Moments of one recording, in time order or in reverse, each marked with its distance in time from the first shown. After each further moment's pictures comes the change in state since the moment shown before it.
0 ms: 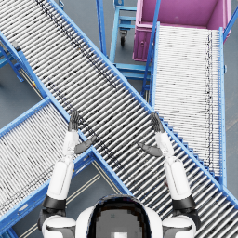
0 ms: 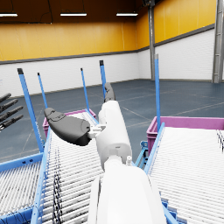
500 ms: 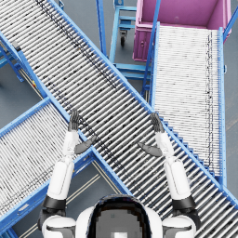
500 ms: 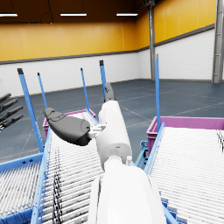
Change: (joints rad) left arm 0.000 0.000 0.000 0.000 0.000 0.000 0.000; right arm 0.000 0.000 0.000 0.000 0.000 0.000 0.000
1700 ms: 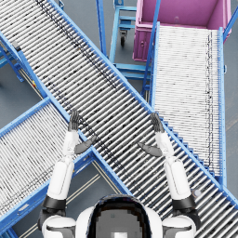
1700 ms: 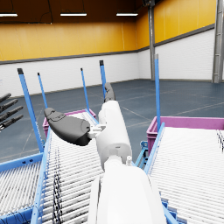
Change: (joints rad) left arm 0.000 0.000 0.000 0.000 0.000 0.000 0.000; right arm 0.000 0.000 0.000 0.000 0.000 0.000 0.000
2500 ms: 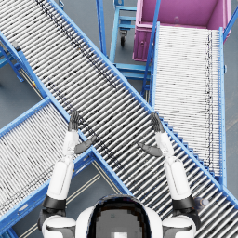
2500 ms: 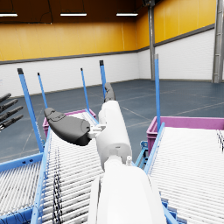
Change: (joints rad) left arm 0.000 0.000 0.000 0.000 0.000 0.000 0.000; right arm 0.000 0.000 0.000 0.000 0.000 0.000 0.000
